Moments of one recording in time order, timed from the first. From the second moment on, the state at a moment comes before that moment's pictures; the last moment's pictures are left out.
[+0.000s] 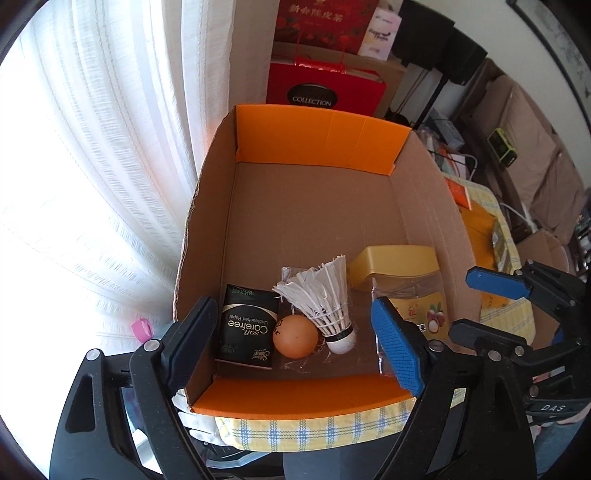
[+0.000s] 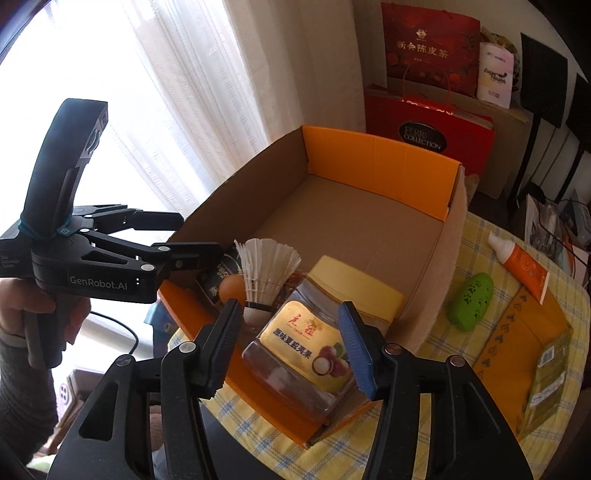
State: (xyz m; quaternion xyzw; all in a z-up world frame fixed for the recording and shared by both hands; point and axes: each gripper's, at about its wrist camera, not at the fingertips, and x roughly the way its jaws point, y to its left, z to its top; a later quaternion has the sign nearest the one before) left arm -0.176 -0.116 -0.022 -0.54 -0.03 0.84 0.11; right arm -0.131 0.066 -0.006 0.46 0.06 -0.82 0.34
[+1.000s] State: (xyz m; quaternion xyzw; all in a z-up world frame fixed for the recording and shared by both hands) left arm -0.175 0.009 -0.001 -0.53 0.00 0.82 0.21; right arm -0.144 0.243 0.030 0.44 -0.01 -0.88 0.17
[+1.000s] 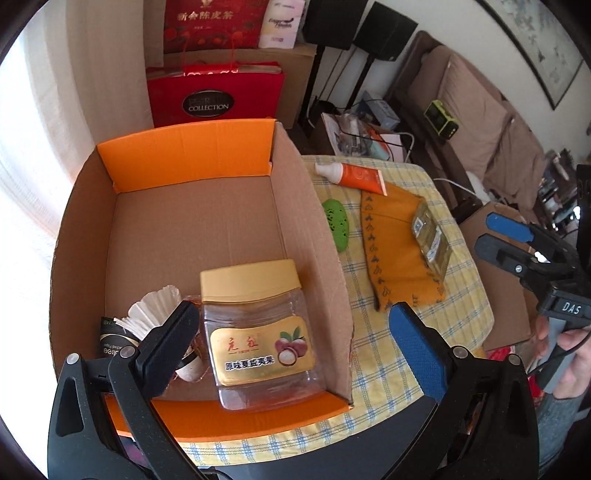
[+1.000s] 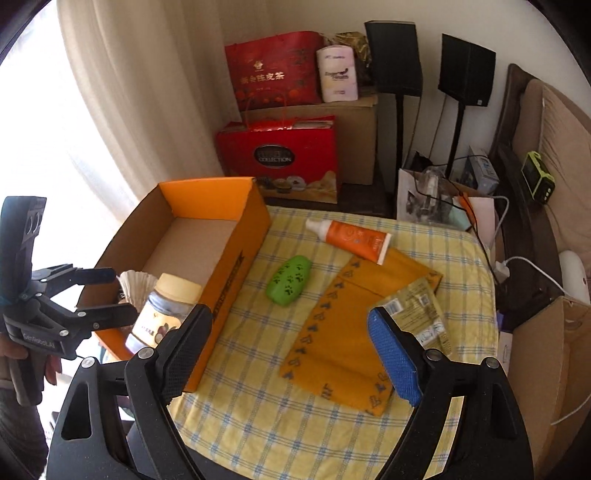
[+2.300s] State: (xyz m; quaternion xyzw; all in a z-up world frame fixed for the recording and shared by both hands) left arm -0.225 0.174 -0.045 -0.57 0.05 0.77 0.26; right arm -0.169 0.374 -0.054 0.48 -0.05 -0.87 0.07
